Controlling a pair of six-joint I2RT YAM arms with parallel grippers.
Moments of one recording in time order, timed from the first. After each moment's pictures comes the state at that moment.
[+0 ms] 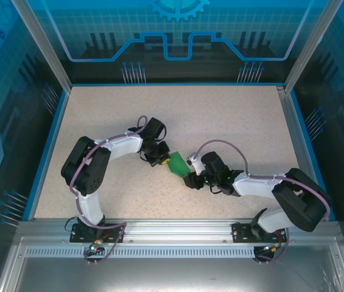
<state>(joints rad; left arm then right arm) -0.49 1.85 1.14 -0.52 0.35 -1.11 0.74 1.41 0.47 0.18 -0.21 0.18</state>
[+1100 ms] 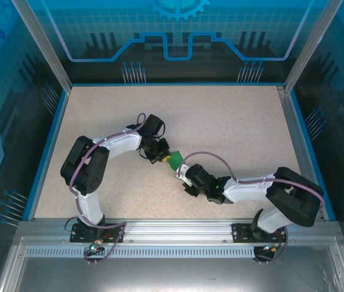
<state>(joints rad) -0.47 1.85 1.18 -0.54 0.39 -1.08 0.98 1.48 0.51 0.10 0.26 -0.11</state>
